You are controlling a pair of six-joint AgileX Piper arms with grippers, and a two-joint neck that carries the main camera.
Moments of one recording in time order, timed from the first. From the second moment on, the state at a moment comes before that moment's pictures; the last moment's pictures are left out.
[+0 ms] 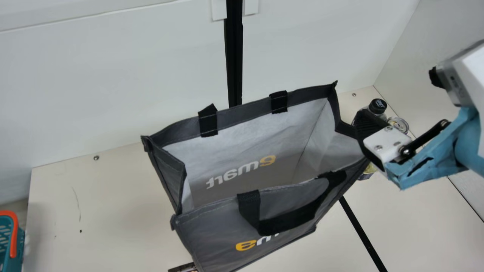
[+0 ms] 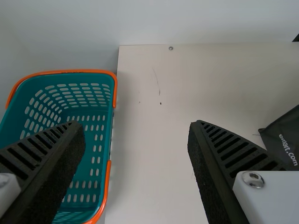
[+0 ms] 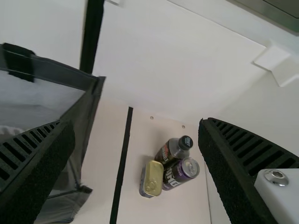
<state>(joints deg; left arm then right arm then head) -1.6 43.3 -69.0 -1.5 69.6 2.7 0.2 59.1 -100.1 -6.6 69.9 -18.5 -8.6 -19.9</state>
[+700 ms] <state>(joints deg) -1.6 43.3 -69.0 -1.5 69.6 2.7 -12.0 59.6 -97.5 -9.4 69.9 -18.1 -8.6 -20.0</state>
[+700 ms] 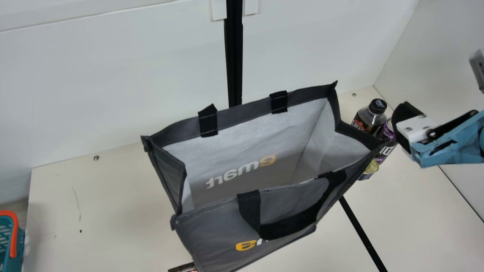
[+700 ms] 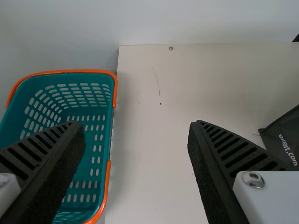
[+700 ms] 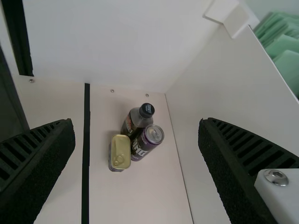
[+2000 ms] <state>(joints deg) -1.6 43.3 -69.0 -1.5 69.6 2.7 -22.3 58.6 -88.5 -5.4 69.8 -19.6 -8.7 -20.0</state>
